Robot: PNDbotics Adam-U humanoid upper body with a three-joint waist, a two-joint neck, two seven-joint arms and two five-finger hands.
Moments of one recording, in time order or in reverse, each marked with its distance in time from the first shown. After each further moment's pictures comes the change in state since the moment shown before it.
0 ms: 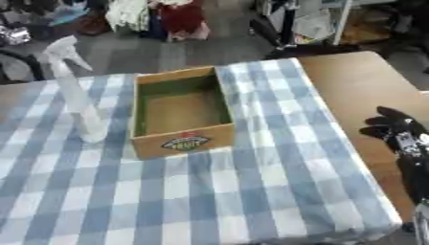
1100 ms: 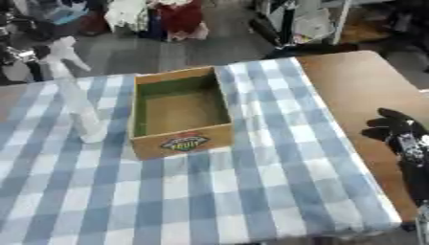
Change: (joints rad) left arm 0.028 -0.004 0.005 0.069 -0.026 -0.007 0.007; right arm 0.000 0.000 0.002 0.000 0.000 0.004 0.005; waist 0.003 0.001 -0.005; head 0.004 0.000
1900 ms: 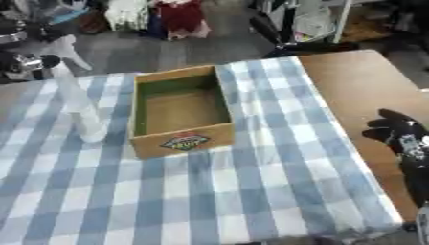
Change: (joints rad) left arm 0.004 -0.025 -0.011 0.006 -0.016 -0.026 0.026; right arm 0.000 0.000 0.000 0.000 -0.001 -0.003 0.004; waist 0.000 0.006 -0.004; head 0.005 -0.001
